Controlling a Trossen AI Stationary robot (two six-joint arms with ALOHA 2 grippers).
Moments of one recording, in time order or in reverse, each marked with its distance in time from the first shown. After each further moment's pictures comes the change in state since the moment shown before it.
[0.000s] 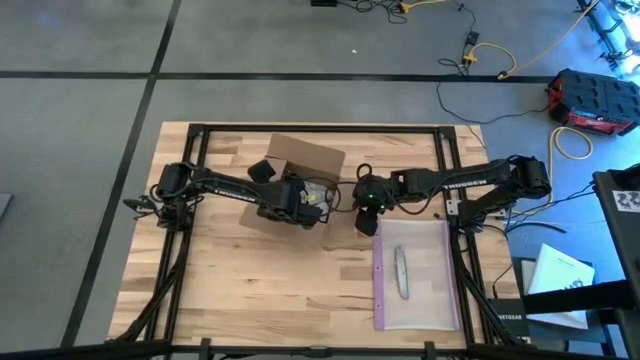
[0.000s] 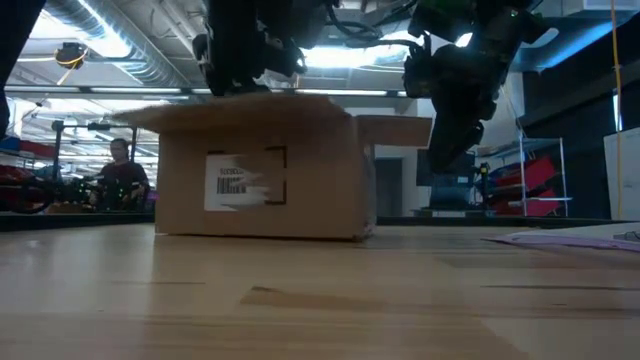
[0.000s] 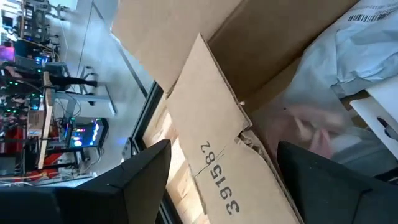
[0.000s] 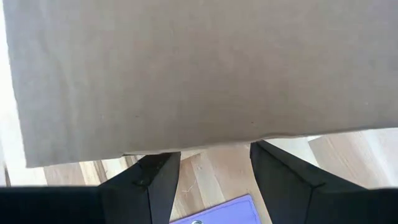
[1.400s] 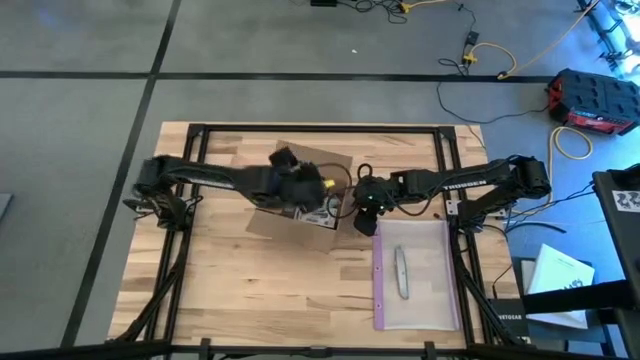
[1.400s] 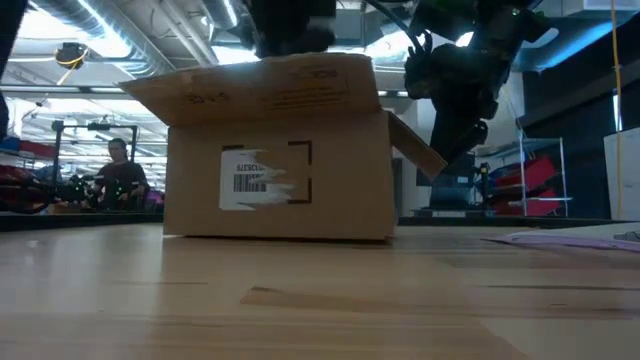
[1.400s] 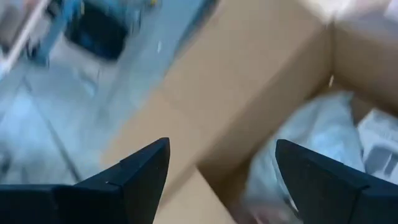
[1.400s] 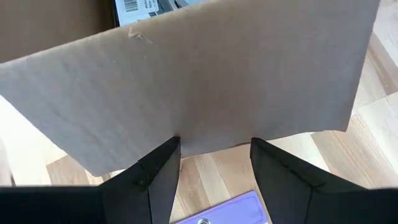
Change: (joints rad) left arm 0.023 -0.131 0.013 0.543 0.026 0.458; right arm 0.000 0.001 0.000 -0.004 0.013 0.063
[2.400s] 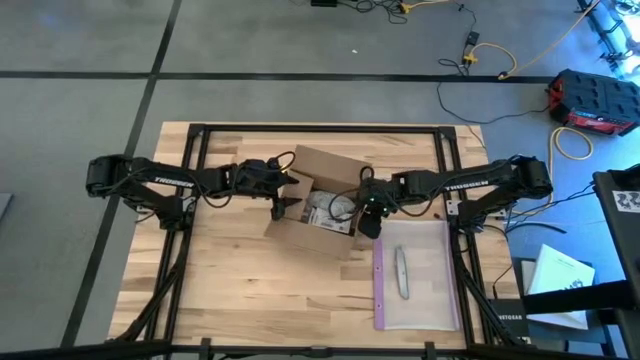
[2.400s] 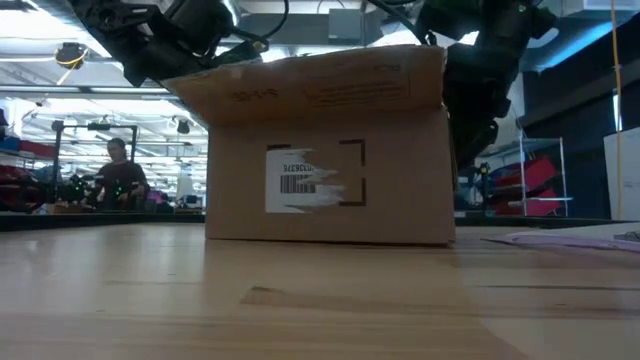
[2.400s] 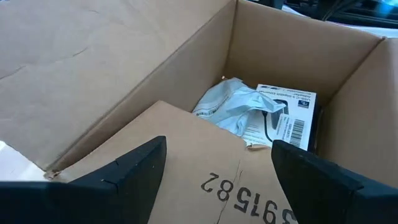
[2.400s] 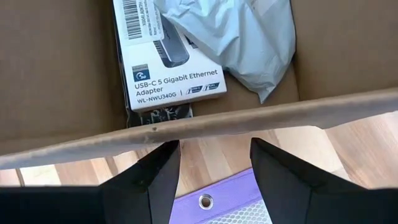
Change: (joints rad) left arm 0.243 -0.420 -1.010 1.231 0.812 0.321; right arm 0.003 -0.004 0.000 -0.064 -0.013 0.002
